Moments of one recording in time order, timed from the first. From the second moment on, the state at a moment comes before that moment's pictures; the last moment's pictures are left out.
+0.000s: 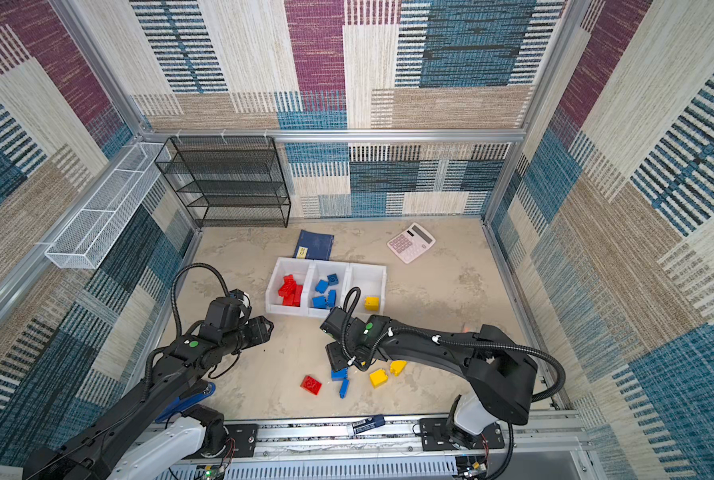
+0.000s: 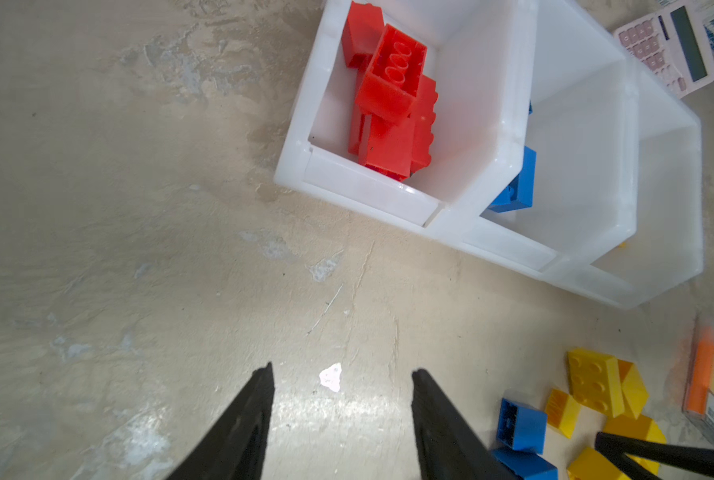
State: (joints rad) left arm -0.35 0.91 0.57 -0.52 0.03 -0.60; right arm 1.05 1.56 1.00 -0.63 -0.01 0.64
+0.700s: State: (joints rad) left arm -0.35 0.89 0.50 -0.52 0.07 -0.63; right arm 1.12 1.68 1.02 -0.67 -0.03 0.75
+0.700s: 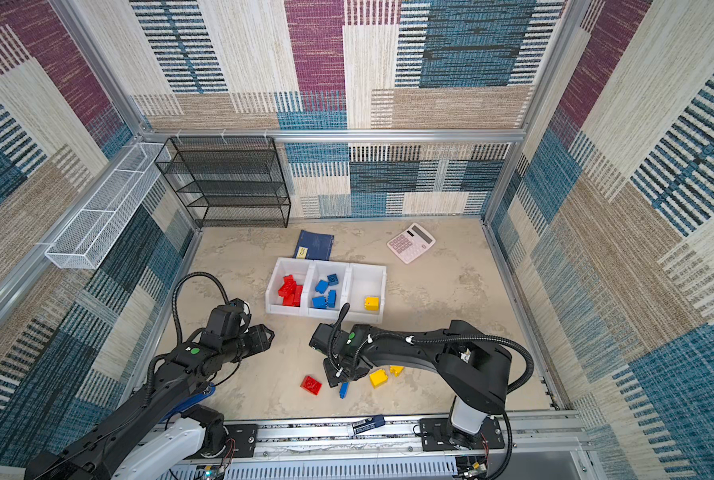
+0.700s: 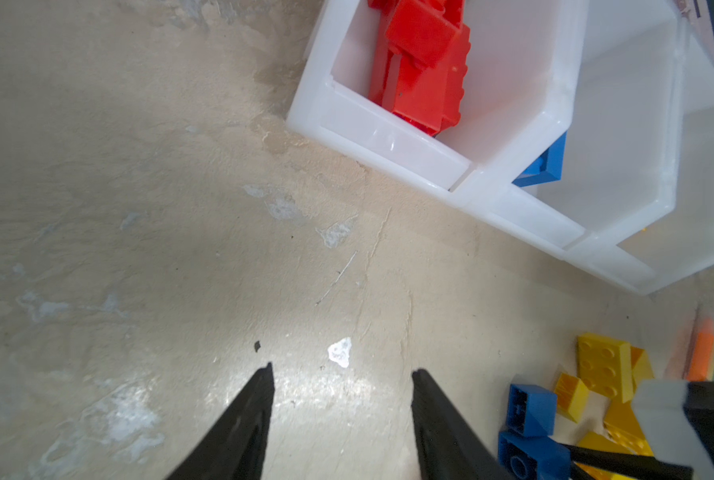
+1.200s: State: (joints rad) left arm -0.35 0.83 0.47 -0.52 0.07 -0.65; right arm 1.11 1.65 1.09 -0.68 0.01 0.74
